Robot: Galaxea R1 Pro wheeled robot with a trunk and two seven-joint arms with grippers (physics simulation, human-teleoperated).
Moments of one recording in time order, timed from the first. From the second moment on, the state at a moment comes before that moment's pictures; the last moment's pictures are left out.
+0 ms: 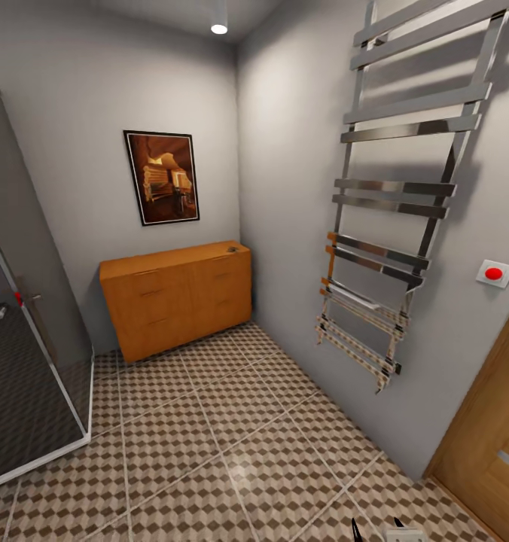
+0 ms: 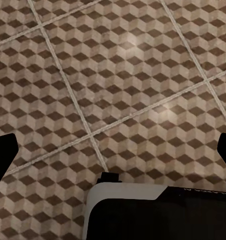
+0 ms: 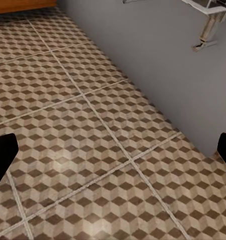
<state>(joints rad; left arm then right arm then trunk) -0.15 0.01 -0.36 -0.09 0.44 -0.41 0.06 -0.34 -0.06 0.05 -0.02 0.01 -0.82 -0.07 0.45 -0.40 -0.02</state>
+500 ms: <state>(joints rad) -0.15 0.02 -0.36 -0.09 0.44 -0.41 0.06 -0.34 -0.06 0.05 -0.02 0.01 -0.82 -0.07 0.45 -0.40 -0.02</state>
